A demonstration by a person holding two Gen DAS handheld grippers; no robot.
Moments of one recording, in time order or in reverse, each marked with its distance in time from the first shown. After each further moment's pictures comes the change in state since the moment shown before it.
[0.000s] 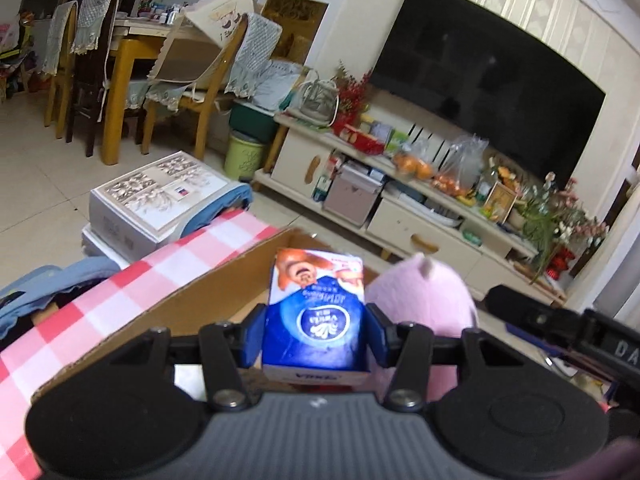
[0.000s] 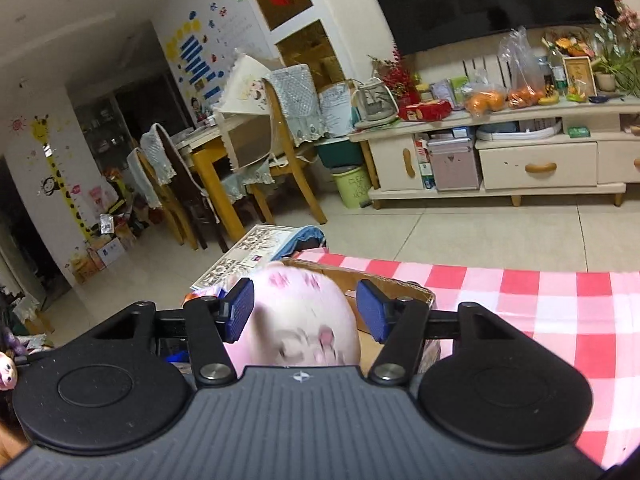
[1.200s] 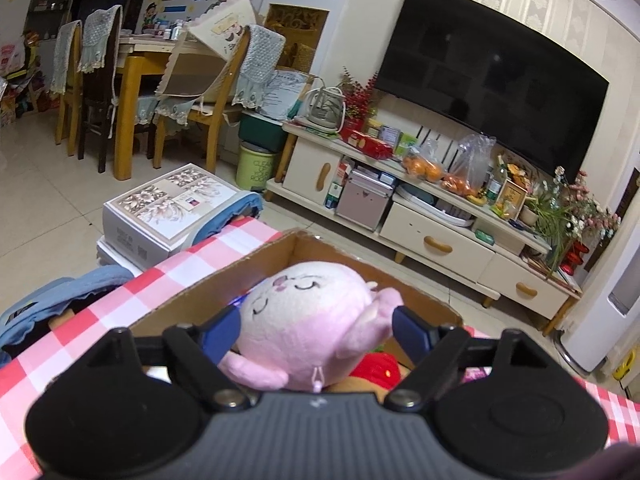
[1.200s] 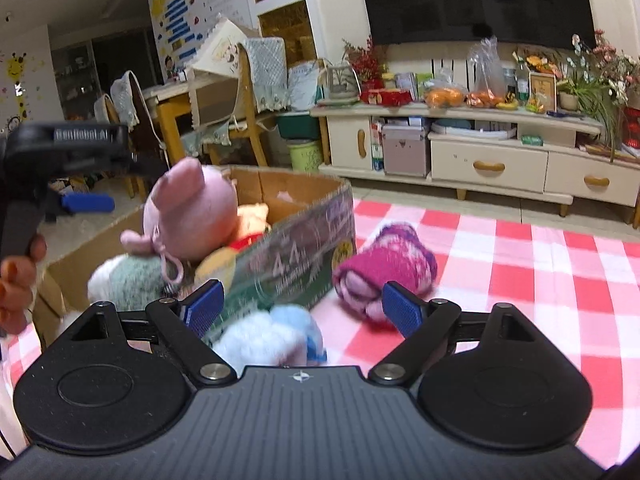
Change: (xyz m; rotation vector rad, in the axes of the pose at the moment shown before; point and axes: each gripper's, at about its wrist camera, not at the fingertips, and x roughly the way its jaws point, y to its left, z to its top) left arm -0.013 -0.014 -0.007 0.045 -0.035 0.048; right arm -0.056 -0.011 -0.077 -0.147 0.090 -0.166
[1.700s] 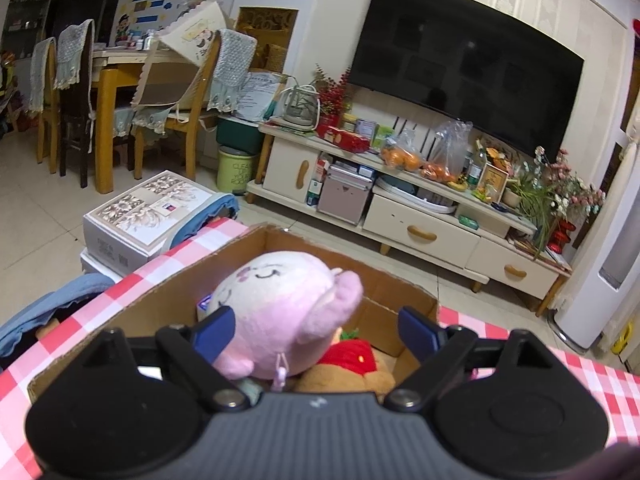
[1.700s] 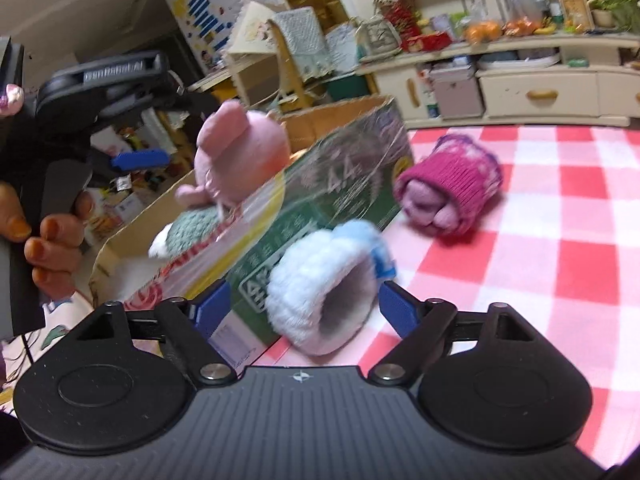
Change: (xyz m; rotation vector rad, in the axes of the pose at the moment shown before) left arm -0.003 -0.022 -0.008 0.081 0.000 -0.036; right arm 0.005 -0.005 -0.042 0.153 0.093 0.261
